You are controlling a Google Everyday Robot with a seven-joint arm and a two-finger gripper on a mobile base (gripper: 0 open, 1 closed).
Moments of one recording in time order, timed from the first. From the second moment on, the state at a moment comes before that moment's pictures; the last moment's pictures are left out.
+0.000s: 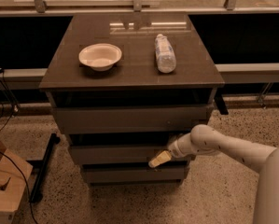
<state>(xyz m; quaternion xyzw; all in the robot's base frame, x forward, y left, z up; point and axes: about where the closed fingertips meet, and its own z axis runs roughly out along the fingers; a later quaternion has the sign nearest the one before) 0.639 -0.114 0.437 -0.43 0.83 0.20 0.31</state>
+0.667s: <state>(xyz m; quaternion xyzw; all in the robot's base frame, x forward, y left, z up) 0.612 -0.122 0.428 -0.52 0.81 0.17 0.21</state>
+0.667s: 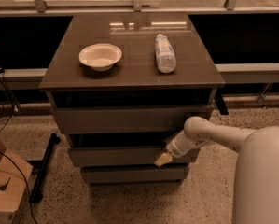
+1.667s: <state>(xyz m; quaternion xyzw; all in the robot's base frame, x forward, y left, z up) 0.527 -0.134 0.437 -0.50 0.82 0.21 0.17</state>
